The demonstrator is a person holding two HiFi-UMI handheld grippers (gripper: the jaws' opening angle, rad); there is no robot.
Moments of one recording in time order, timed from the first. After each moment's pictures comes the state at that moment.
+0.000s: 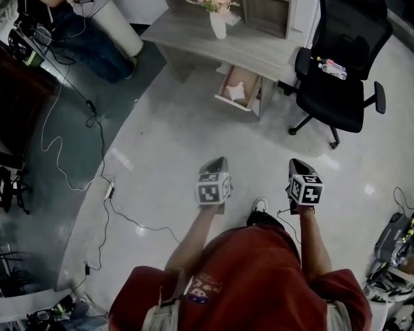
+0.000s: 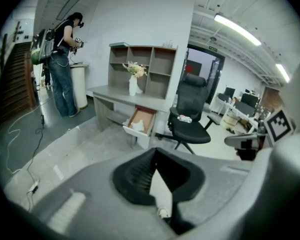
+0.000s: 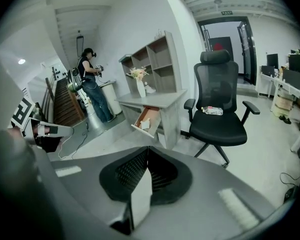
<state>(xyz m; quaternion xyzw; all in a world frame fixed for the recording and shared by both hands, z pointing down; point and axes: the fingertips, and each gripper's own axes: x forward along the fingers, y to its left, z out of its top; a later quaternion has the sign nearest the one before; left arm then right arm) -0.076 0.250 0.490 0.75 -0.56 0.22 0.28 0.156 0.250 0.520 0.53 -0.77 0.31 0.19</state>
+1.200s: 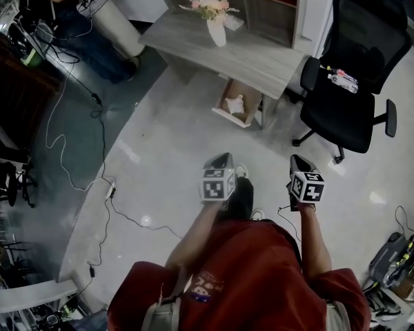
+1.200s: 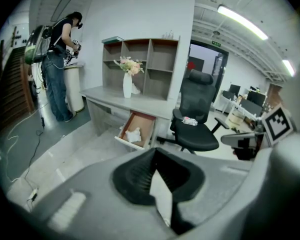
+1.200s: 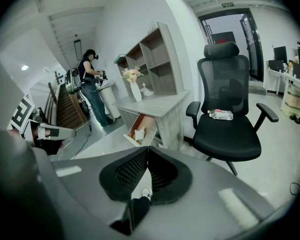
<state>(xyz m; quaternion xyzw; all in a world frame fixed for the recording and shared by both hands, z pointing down) -0.019 0.101 0.502 0.74 -0.57 0.23 0.27 0.196 0.090 0.537 0.50 -0.78 0.32 0.17</state>
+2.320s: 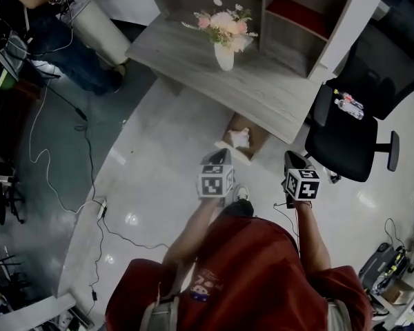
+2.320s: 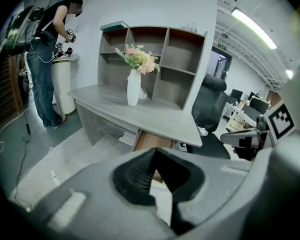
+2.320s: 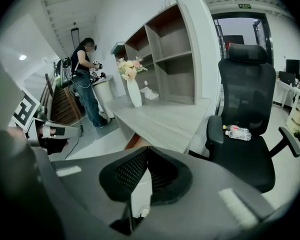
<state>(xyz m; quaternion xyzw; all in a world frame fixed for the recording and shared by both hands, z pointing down) -0.112 -0.145 0.520 0.76 -0.54 0.23 0.29 0.087 -0.147 0.535 0.50 -0.78 0.30 0.21</state>
